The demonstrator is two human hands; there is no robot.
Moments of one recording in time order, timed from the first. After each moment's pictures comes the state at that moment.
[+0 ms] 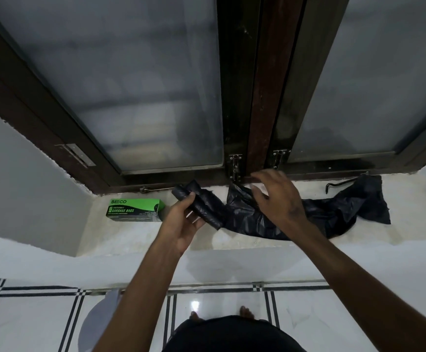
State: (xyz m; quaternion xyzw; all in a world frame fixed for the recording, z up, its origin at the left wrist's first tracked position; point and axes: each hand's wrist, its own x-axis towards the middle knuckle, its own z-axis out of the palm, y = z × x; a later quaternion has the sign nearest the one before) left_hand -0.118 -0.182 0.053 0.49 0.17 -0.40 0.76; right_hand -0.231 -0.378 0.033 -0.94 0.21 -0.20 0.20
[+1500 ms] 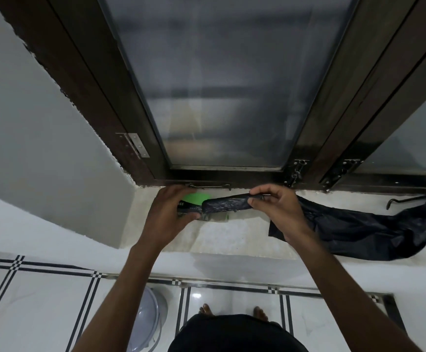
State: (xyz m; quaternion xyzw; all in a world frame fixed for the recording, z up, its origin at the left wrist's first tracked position) left_hand -0.002 -0.051 0.008 0.88 -0.36 -0.05 0.30; right_hand -0.150 -0.281 0.032 -0.67 0.30 -0.12 0.67
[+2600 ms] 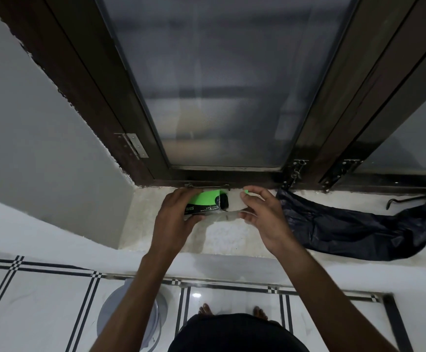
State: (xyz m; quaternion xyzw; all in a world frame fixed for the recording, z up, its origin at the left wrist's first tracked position) left_hand -0.031 -0.064 0.012 0.89 -0.34 -0.01 0.32; right_hand -0.139 -0.253 0.023 -0.48 0.34 -0.11 0.80
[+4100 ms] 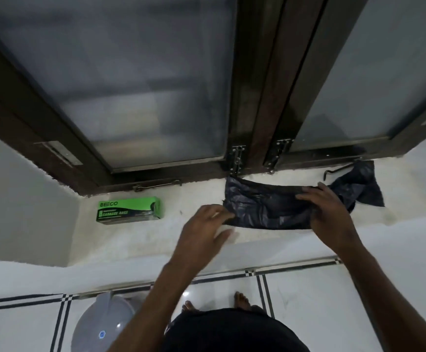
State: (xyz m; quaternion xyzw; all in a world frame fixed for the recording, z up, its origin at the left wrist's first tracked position) left_hand -0.135 -0.156 0.005 0.80 -0.53 -0.08 0.28; right_hand -0.327 -0.401 0.001 -0.92 0.30 -0.16 0.21
